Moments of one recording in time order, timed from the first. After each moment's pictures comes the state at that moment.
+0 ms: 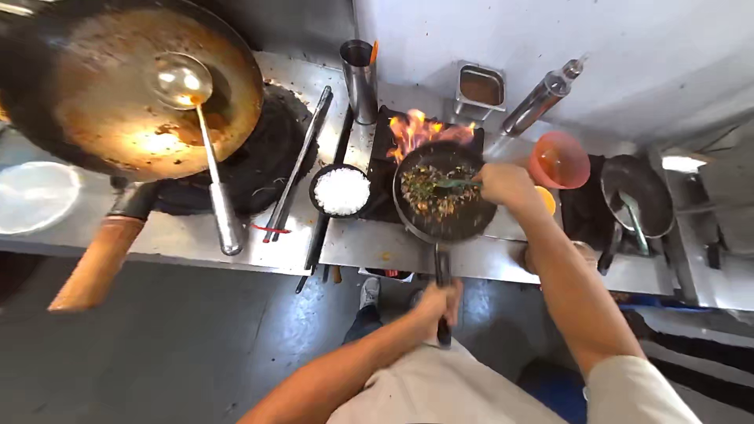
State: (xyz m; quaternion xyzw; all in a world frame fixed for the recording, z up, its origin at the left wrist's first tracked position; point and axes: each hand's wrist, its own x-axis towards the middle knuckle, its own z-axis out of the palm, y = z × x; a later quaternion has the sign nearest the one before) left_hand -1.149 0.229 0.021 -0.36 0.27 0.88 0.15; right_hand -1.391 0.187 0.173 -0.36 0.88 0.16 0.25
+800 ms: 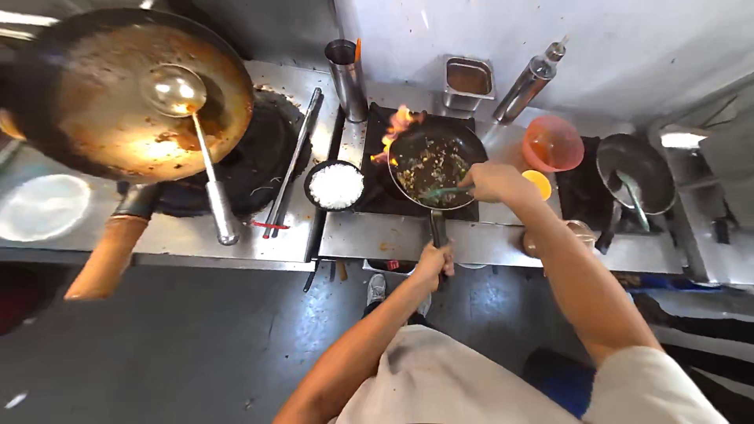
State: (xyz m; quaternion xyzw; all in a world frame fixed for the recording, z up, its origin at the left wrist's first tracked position) left_hand -1.174 0.225 0.013 -0.38 0.32 0.86 0.08; right_hand -1.383 0.217 0.174 -0.41 0.85 0.14 0.30
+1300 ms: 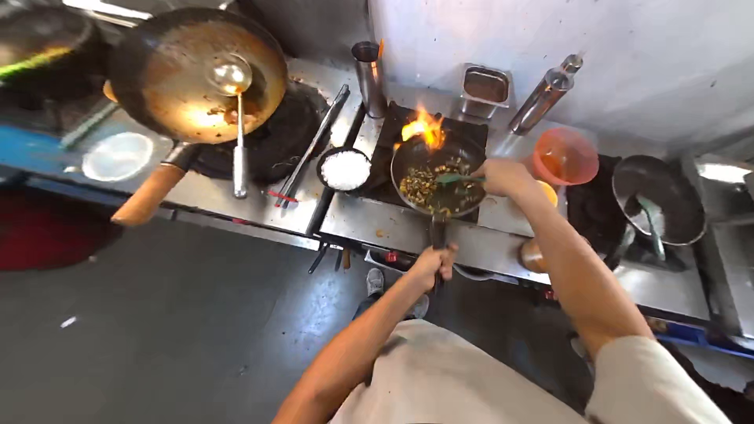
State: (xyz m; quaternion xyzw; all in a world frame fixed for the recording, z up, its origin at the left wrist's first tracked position) left_hand -1.178 0.270 0.008 -0.38 0.30 0.87 0.05; right_hand -1.421 0.257 0.145 -0.46 0.85 0.12 0.24
